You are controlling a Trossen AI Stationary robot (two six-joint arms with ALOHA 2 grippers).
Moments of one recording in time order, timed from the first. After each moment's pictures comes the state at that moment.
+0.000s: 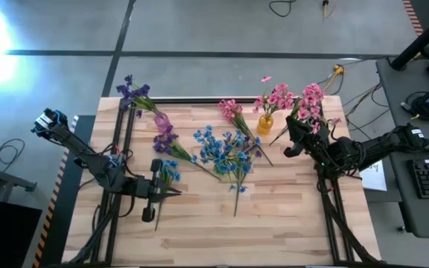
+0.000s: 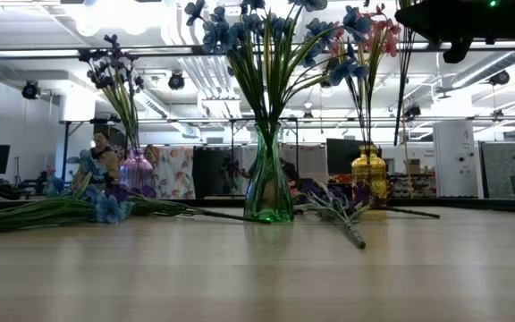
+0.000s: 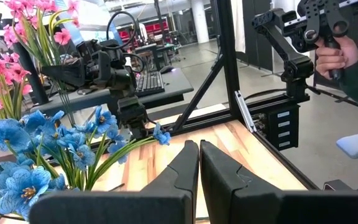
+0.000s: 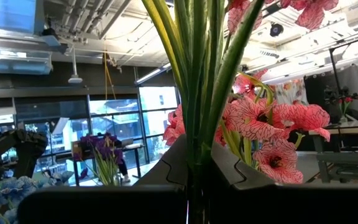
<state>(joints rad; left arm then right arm) -0.66 0.98 0.57 0.39 -0.54 0.16 0.13 0.77 0.16 1.25 0.75 -0.31</state>
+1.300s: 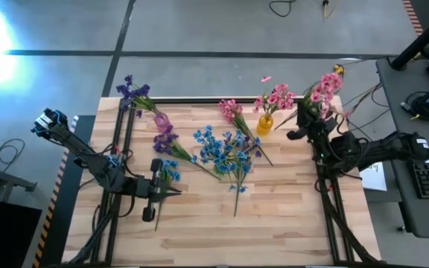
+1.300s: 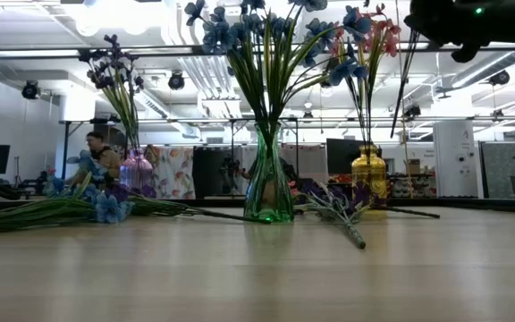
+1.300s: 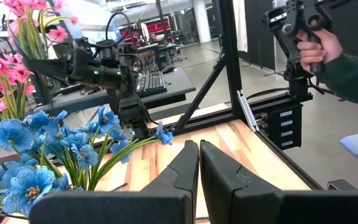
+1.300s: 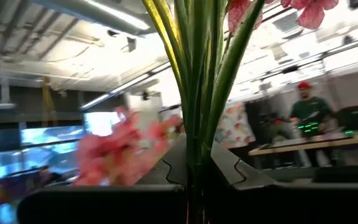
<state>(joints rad) -0.66 0.98 0.57 0.39 -0.54 0.17 -0.09 0.75 0.17 1.37 0.76 -0.38</state>
